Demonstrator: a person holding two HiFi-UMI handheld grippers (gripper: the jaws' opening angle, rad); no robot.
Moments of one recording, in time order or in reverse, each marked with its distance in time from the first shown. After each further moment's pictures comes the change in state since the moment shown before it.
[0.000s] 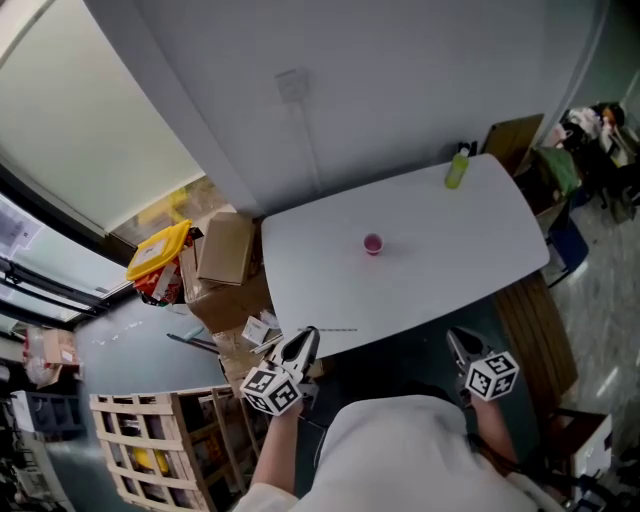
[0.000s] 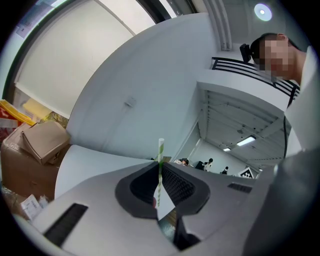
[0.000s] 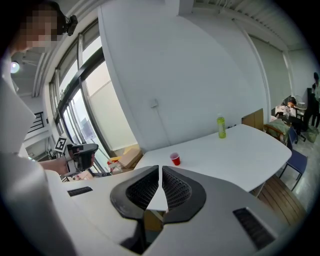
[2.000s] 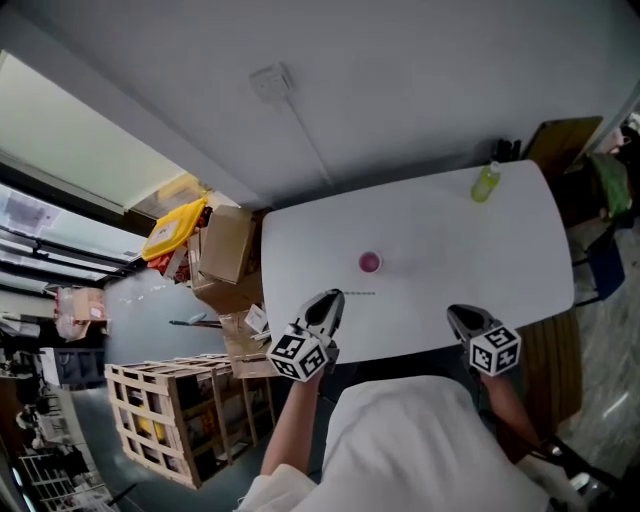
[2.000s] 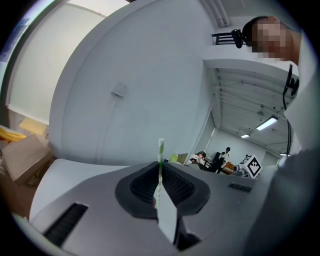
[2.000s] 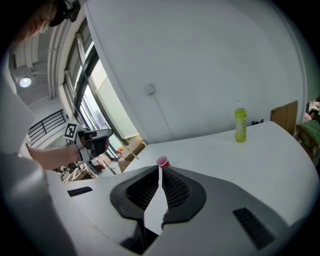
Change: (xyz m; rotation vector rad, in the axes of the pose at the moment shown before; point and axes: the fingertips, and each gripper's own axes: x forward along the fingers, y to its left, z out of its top) left arm 0.228 0.004 0.025 0.118 0.048 0.180; right arm 0.137 -0.139 0.079 -0.062 0.214 0.257
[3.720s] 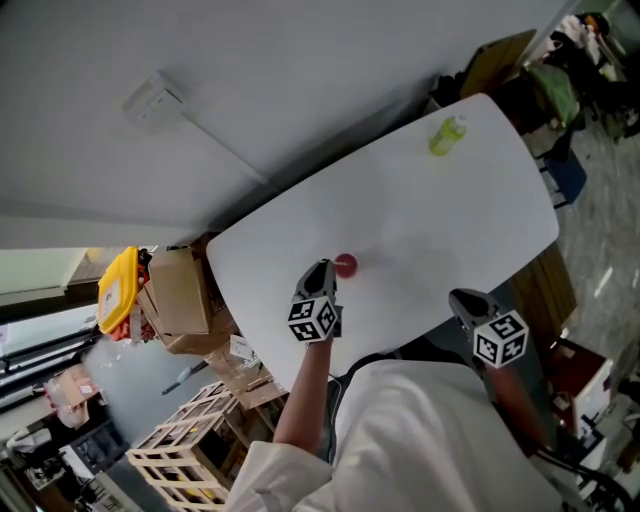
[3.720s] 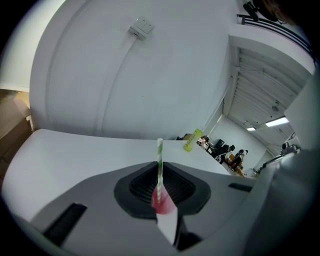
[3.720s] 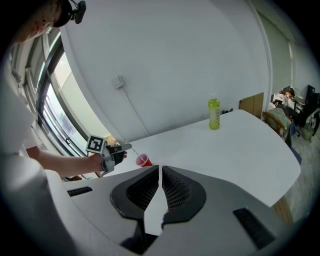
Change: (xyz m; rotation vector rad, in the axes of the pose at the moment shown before) left arm 0.154 0.120 -0.111 -0.086 0.276 0.029; right arm 0.009 -0.012 -0.010 0.189 0.060 -0.312
